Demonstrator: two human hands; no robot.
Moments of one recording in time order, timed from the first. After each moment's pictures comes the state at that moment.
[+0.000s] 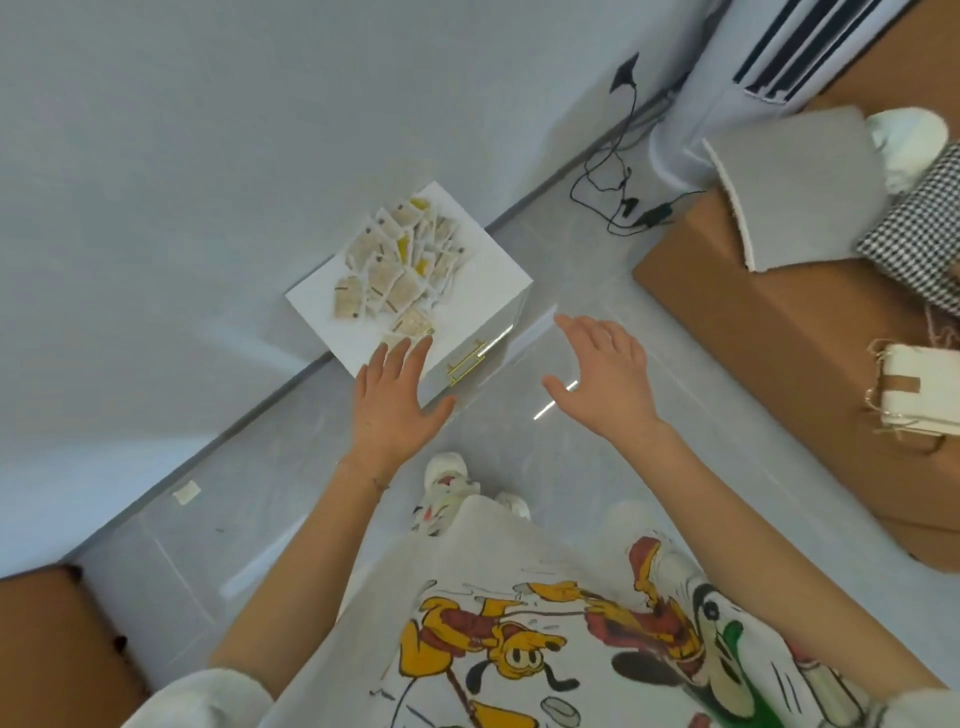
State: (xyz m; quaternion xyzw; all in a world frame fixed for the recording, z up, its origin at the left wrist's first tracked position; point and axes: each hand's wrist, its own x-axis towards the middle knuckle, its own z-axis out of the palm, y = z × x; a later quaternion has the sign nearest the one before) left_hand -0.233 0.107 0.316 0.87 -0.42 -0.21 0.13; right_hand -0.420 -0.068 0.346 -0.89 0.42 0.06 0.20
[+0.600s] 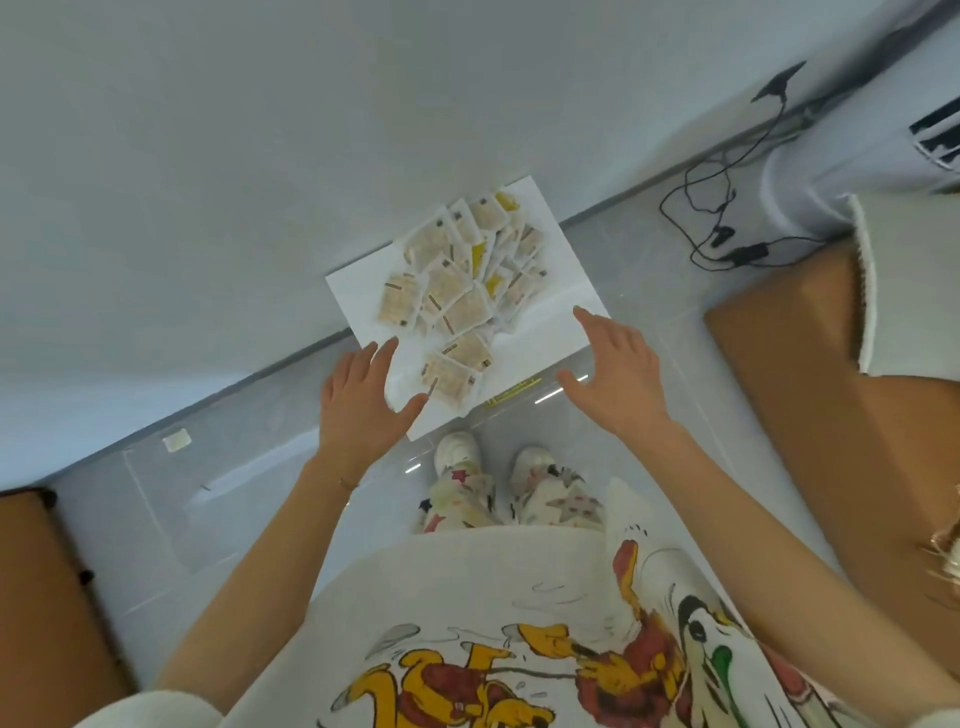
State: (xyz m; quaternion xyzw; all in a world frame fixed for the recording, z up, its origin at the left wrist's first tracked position) left_hand -0.074 0.101 0.218 0.92 -0.27 -0.25 0.13; right_hand -0.234 -0.145 0.254 -0.89 0.36 0.13 0.24
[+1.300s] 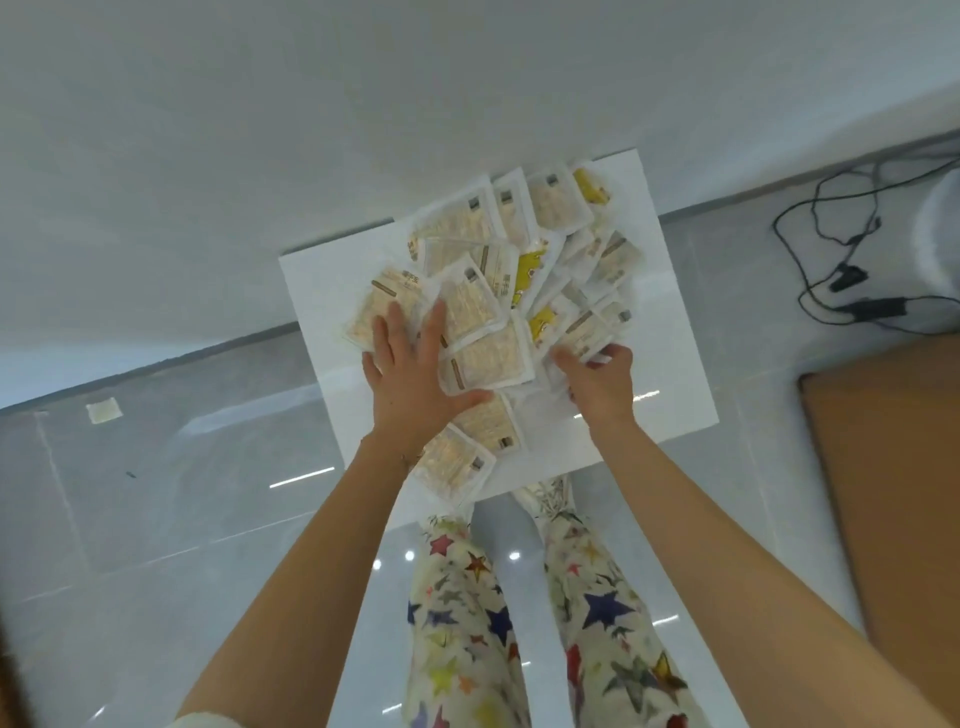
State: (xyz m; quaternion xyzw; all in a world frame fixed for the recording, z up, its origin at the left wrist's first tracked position) left_hand -0.015 -0.016 -0.039 0.94 -0.18 -0.28 0.11; right_hand -0.101 -0.199 -0.022 -0.56 0.60 0.06 0.57
